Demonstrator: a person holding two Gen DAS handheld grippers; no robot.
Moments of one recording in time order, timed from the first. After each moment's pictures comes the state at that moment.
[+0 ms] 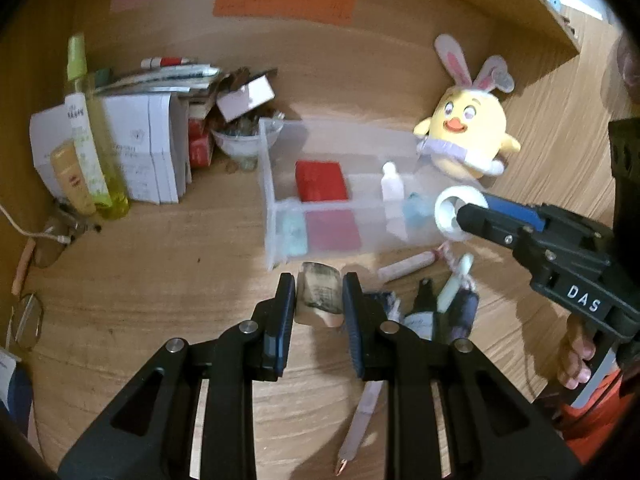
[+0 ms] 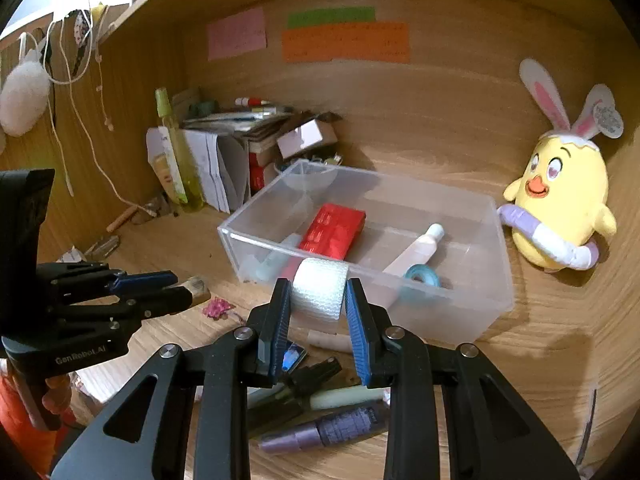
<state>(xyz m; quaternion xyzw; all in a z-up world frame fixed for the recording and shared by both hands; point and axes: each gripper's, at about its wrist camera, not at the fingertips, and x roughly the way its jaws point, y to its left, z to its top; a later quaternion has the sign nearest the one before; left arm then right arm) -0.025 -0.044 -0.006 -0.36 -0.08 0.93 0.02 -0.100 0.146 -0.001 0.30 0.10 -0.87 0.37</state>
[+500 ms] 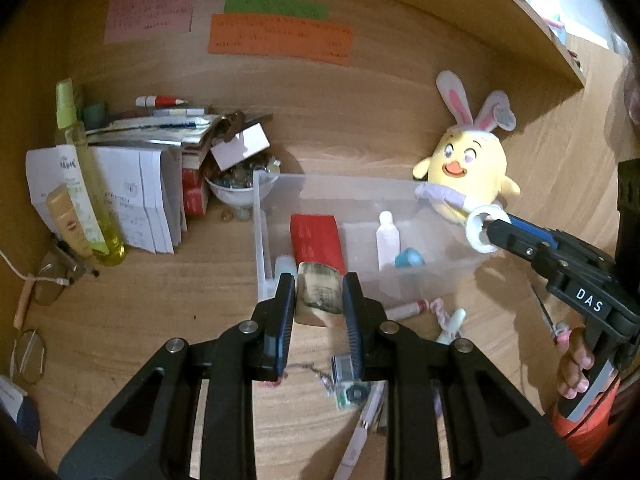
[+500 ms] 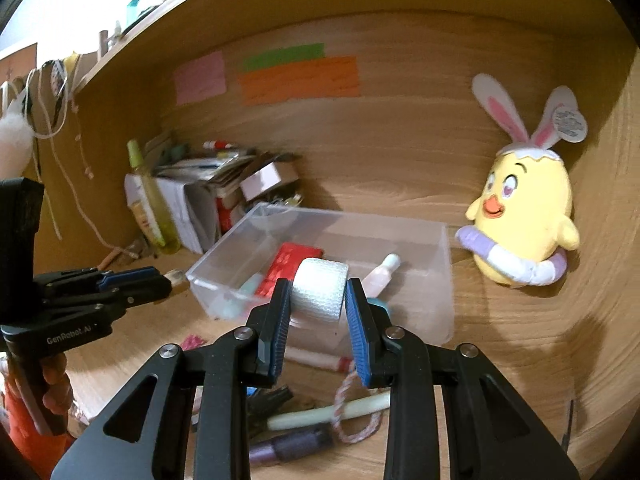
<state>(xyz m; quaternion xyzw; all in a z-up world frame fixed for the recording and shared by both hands) -0.055 -0.048 0.024 -0.32 -0.09 0.94 0.01 -0.129 0.182 0.025 0.27 0.05 -0.90 0.34</state>
